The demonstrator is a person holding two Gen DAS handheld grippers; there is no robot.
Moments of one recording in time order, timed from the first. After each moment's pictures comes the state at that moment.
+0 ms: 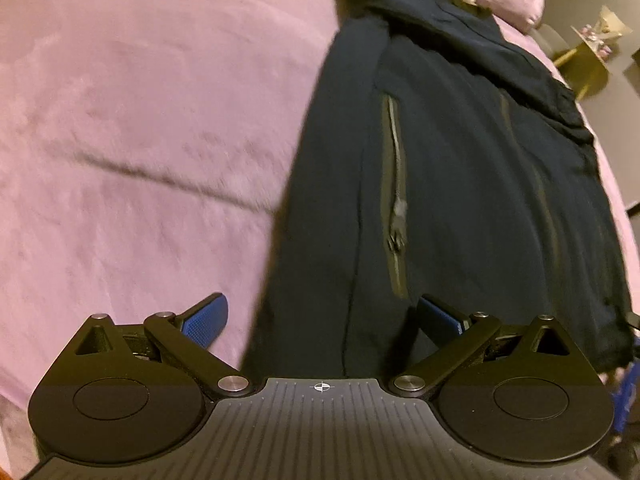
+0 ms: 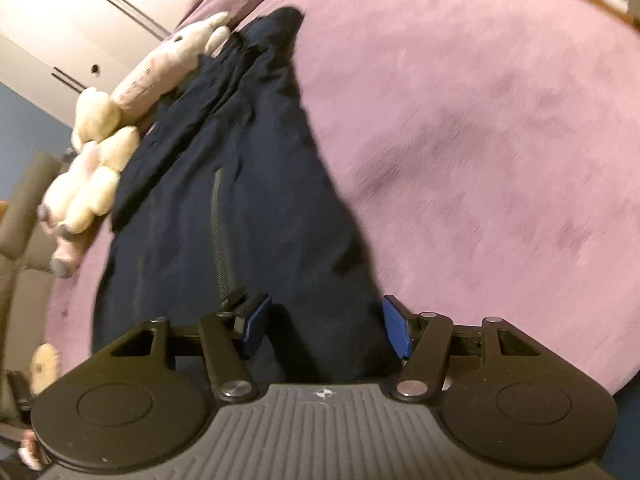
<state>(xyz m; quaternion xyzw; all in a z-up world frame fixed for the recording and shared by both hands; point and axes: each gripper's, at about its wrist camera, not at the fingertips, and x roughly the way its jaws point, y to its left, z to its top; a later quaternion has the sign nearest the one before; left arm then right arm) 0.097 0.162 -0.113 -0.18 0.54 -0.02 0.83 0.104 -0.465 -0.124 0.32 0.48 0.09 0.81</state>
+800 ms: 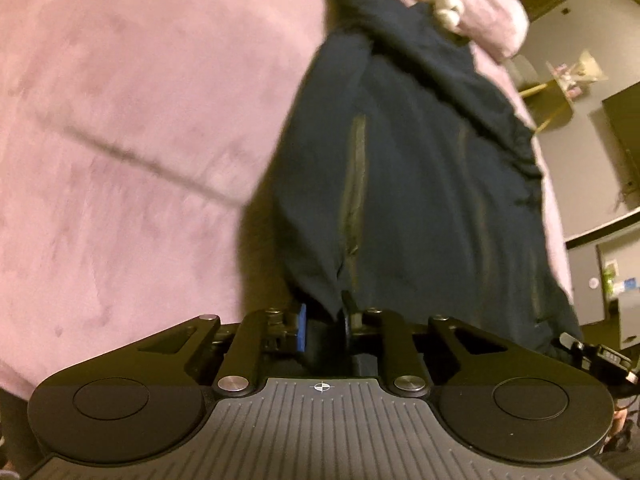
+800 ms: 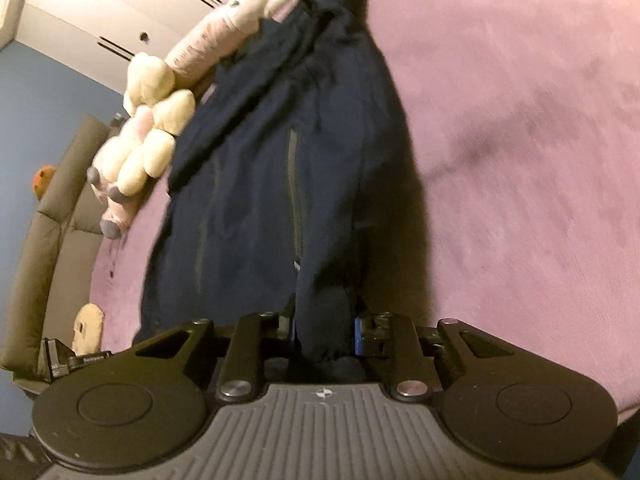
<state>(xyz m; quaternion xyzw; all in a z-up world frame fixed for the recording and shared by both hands) 0.095 0.185 -0.087 -0.28 0.52 -0.07 0.81 0.125 -0.431 -0.103 0.33 0.48 0.18 0.79</state>
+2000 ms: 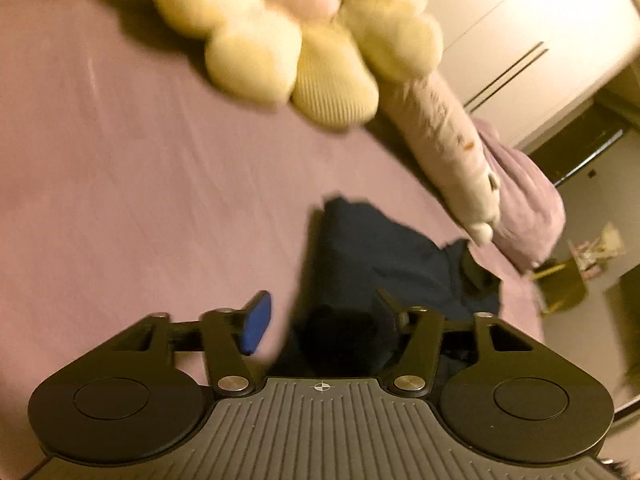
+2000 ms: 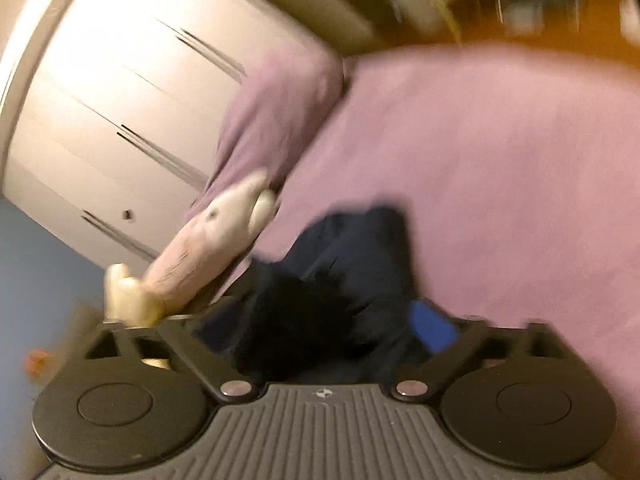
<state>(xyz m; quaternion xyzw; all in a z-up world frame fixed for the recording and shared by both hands) 0.357 0.216 -0.063 -0.34 0.33 0.06 0.88 0.362 -0.449 -0.067 0.39 0.27 0.04 0.88</state>
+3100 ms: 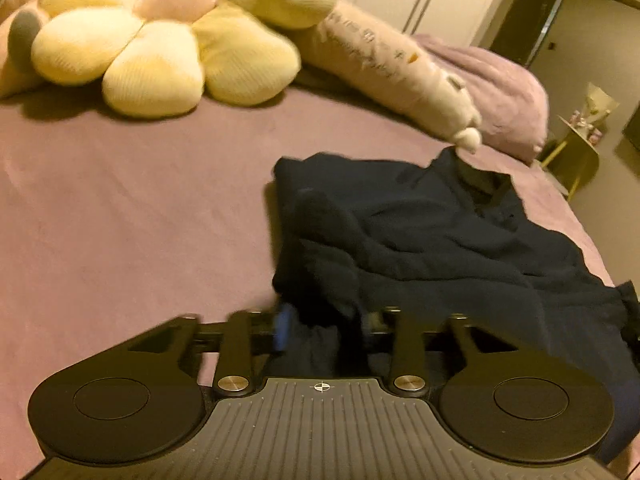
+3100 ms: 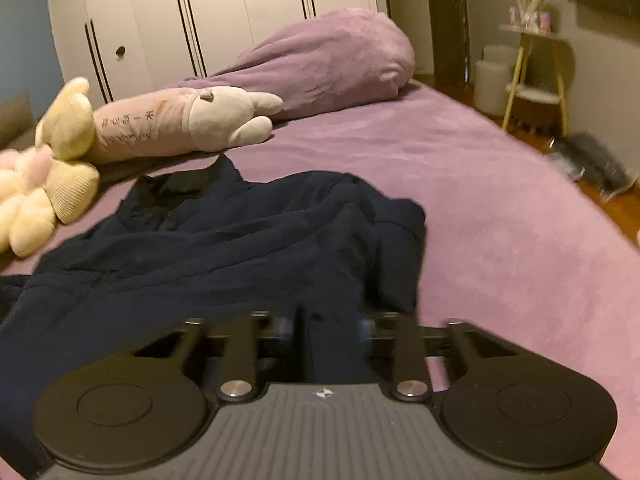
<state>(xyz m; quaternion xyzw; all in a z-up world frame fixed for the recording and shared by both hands) 0.396 0.160 -0.083 -0.15 0.37 -0.01 0.92 0.407 -0.344 -0.074 0.07 0.33 0.03 0.94</state>
